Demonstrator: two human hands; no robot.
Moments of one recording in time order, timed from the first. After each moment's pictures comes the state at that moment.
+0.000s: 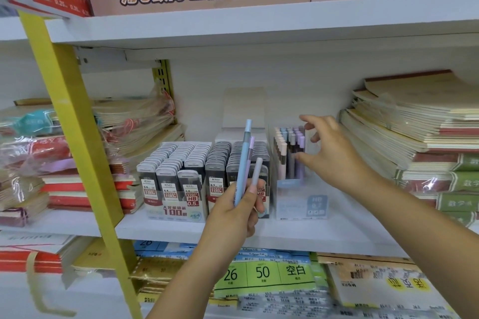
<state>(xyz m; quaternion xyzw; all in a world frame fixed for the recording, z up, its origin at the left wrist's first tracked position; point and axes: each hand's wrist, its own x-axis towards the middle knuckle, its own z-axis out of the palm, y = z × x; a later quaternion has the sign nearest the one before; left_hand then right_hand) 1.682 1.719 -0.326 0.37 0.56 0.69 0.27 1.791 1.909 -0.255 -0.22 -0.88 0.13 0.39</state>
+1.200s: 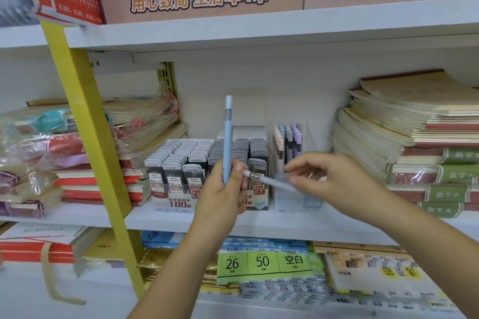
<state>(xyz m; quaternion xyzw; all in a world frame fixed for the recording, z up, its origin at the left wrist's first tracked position) 1.688 1.706 -0.297 0.38 0.55 0.72 0.19 1.841 1.842 -0.252 -0.14 -0.90 0.30 0.28</state>
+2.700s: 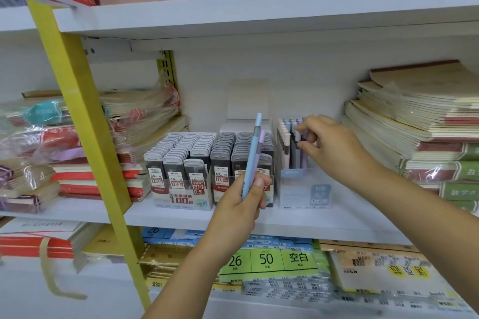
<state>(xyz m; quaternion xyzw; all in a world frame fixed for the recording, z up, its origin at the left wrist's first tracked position) 1.686 1.713 -0.328 0.42 0.60 0.63 0.24 1.793 1.901 -0.257 -0.17 -0.91 0.03 0.38</state>
